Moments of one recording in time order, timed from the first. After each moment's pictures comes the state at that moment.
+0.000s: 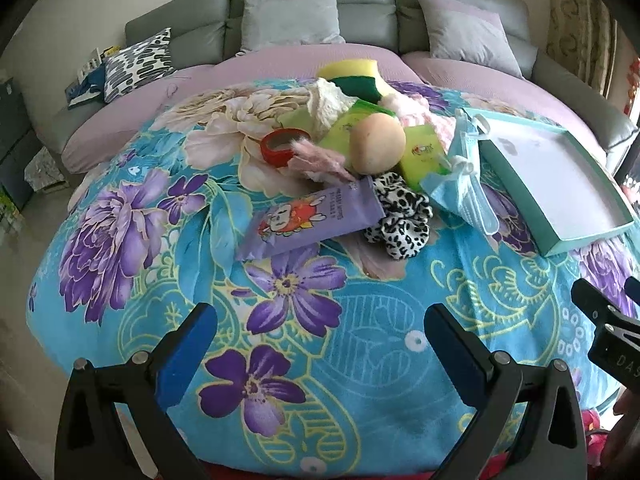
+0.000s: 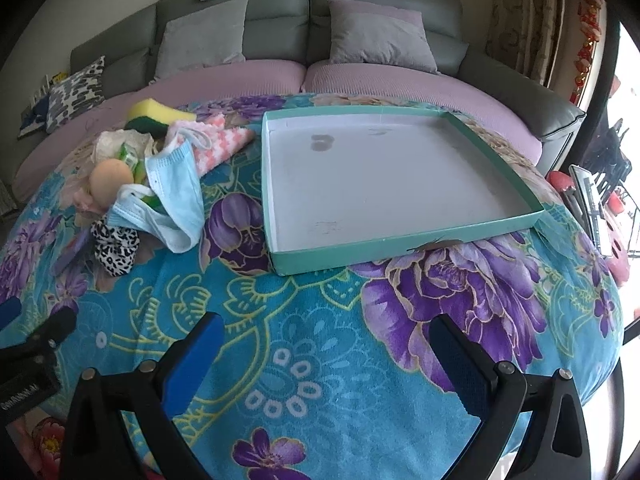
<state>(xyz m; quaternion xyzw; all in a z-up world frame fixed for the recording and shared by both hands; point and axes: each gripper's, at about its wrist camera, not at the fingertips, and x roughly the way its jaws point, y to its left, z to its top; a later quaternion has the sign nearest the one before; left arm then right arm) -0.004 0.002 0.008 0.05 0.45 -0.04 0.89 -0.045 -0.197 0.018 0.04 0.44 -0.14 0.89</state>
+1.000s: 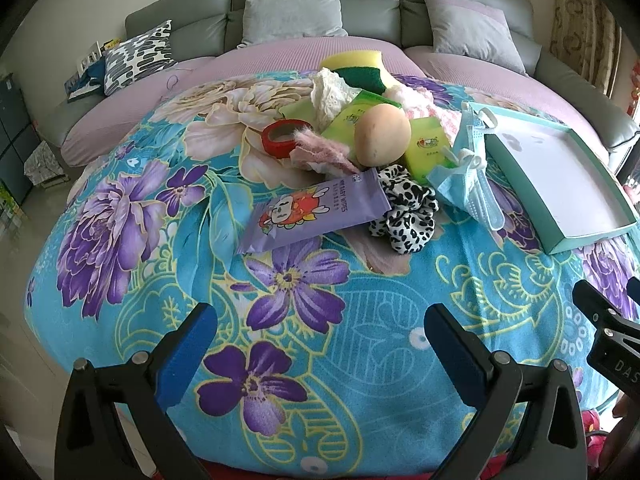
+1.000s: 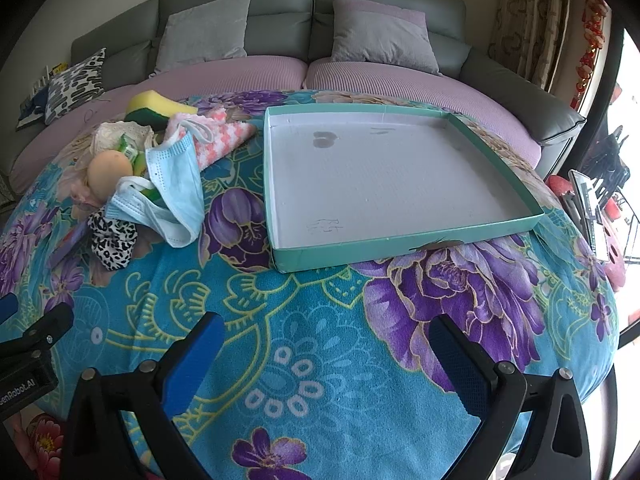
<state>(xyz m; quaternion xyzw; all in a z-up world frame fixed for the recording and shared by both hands) -0.006 0.010 0.002 0.05 0.46 -0.04 0.89 -0.042 -0.193 0.013 0.03 0.44 -0.15 0.88</state>
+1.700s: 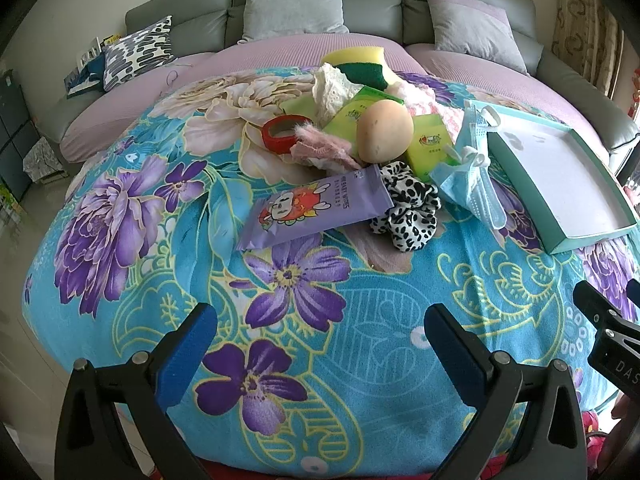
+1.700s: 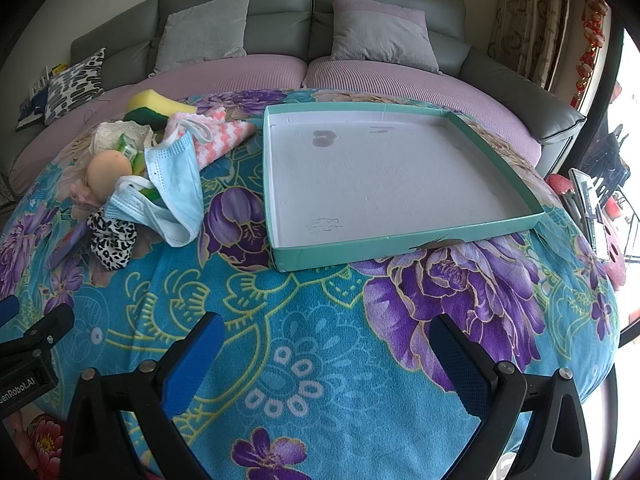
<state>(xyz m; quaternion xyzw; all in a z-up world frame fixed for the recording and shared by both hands) -0.005 0.013 -0.001 0.04 0.46 -0.04 0.88 -0.042 -0.194 0.013 0.03 0.44 -0.15 0.88</state>
